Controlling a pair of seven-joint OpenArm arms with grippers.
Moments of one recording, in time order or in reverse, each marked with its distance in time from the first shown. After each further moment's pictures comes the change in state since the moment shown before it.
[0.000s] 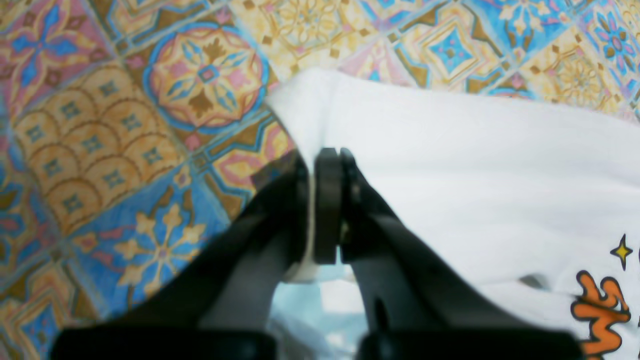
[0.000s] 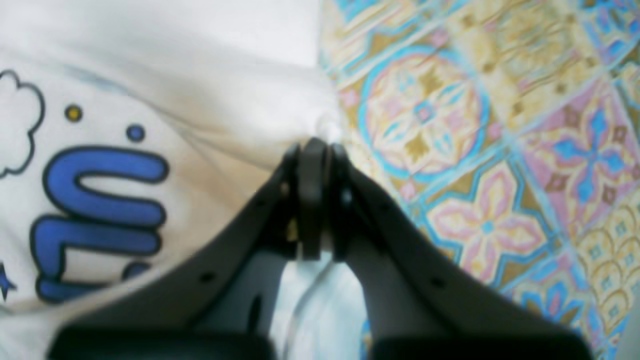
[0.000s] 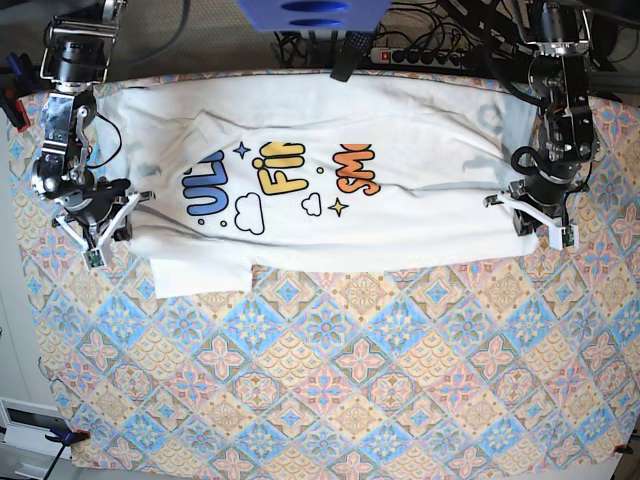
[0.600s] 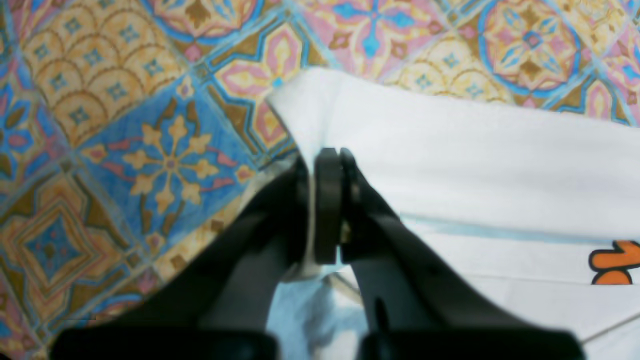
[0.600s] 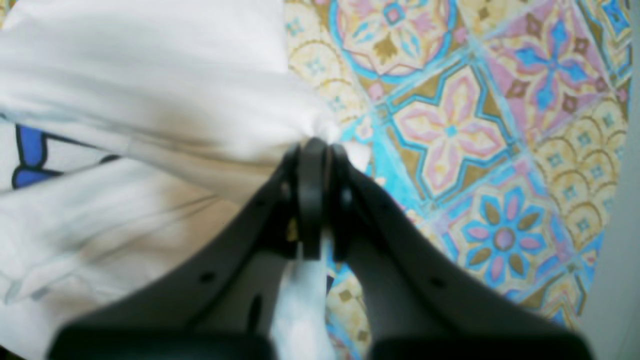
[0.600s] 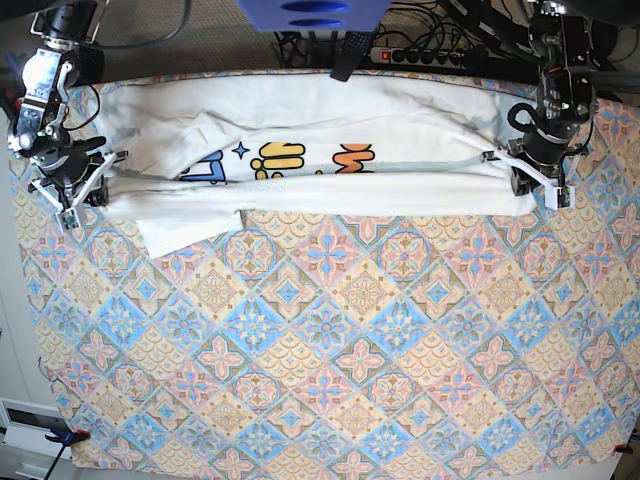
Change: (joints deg) left arm 10.6 -0.2 -0.9 5.3 0.3 -0.3 -0.5; right arm -10.1 0.0 11.4 6.8 0.1 7.3 0.3
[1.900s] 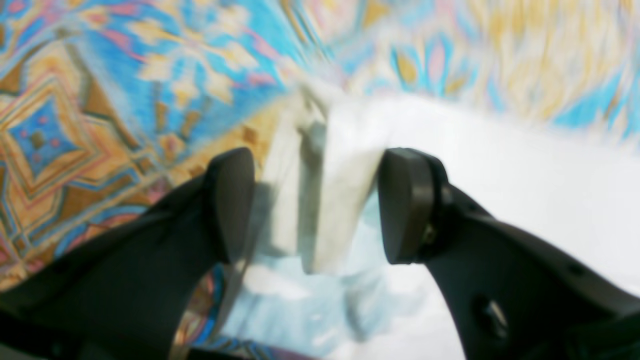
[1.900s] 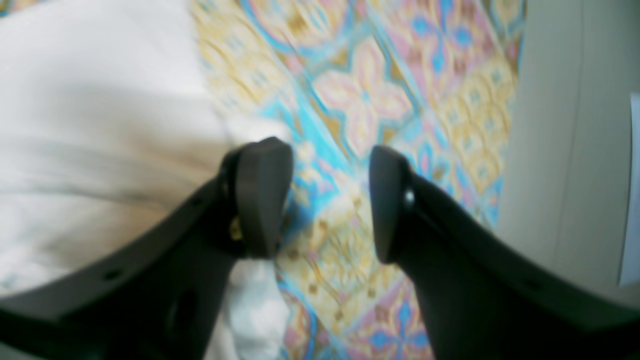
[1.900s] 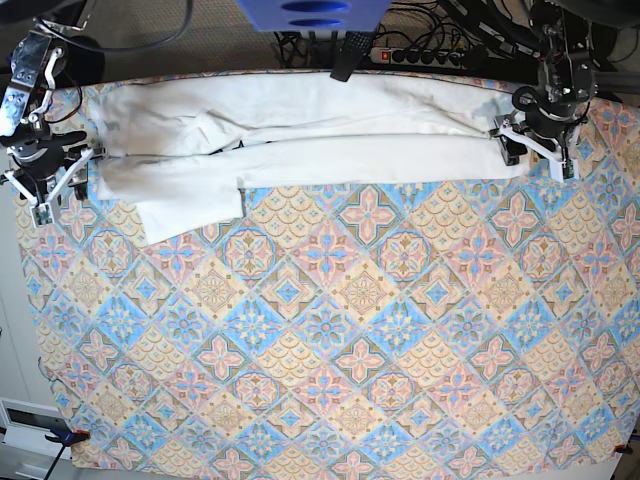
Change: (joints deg) left arm 2.5 0.3 -2.8 -5.1 -4.7 0.5 0.1; right arm -4.0 -0.1 4.4 10.8 0.1 -3.3 -4.0
